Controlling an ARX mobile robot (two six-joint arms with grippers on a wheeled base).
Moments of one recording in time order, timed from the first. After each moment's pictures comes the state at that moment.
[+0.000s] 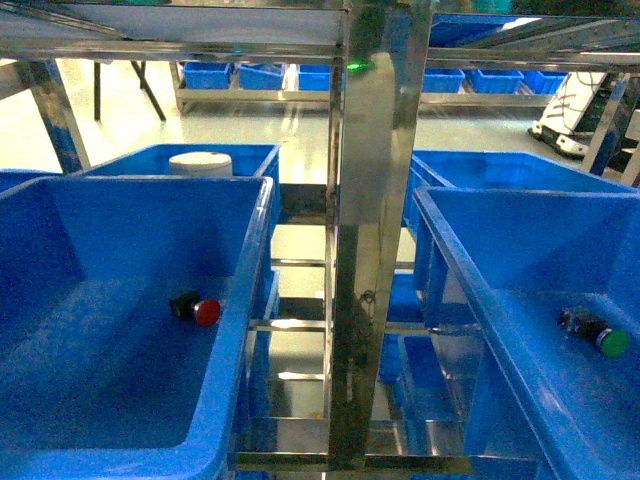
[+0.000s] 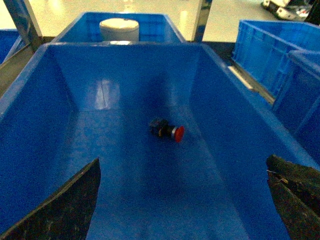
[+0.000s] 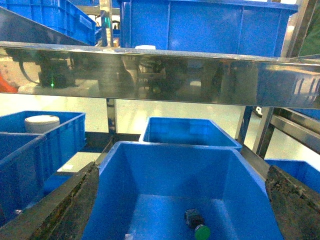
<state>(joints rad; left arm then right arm) 0.06 1.05 0.30 0.41 0.16 -0.03 -0.10 0.68 0.14 0.65 -0.12 -0.01</state>
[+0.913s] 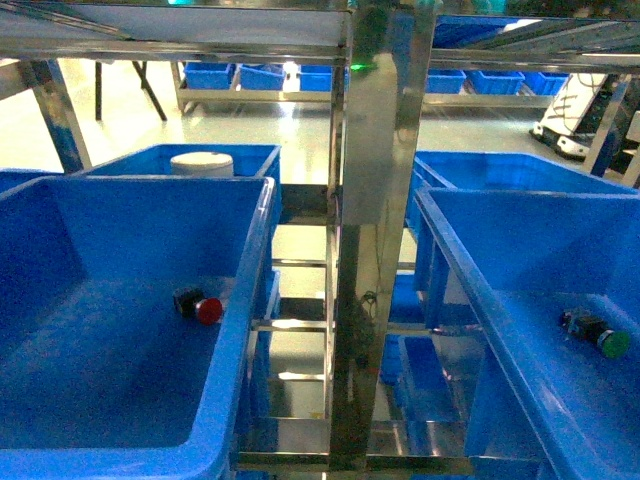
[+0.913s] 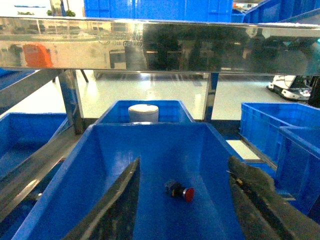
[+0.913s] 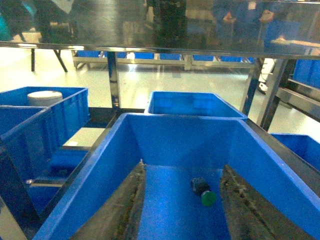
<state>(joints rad) 0.00 0.36 0.14 0.21 0.00 -0.03 0.01 0.53 0.10 0.42 -0.01 -0.01</state>
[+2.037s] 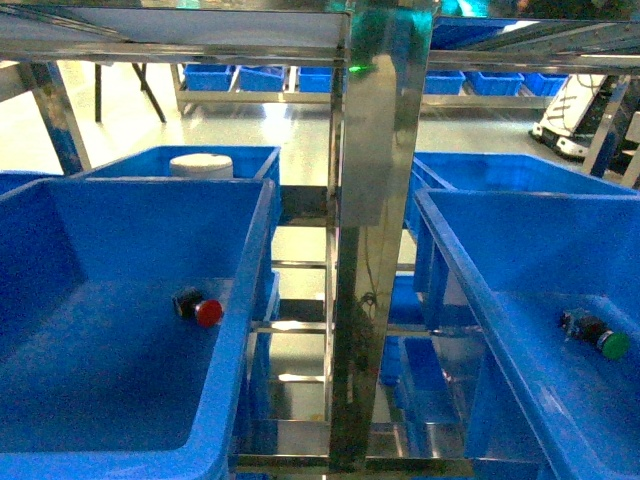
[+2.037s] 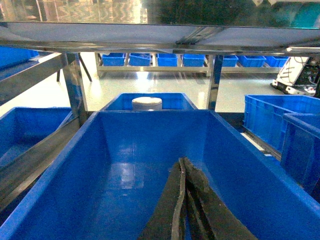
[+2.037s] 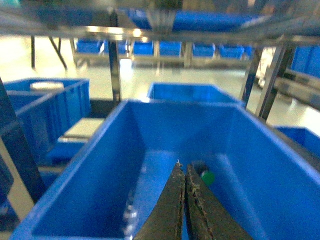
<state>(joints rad) 0.00 0.01 0.01 0.00 0.00 -0.01 0.00 0.01 0.01 -0.01 0.00 -0.01</state>
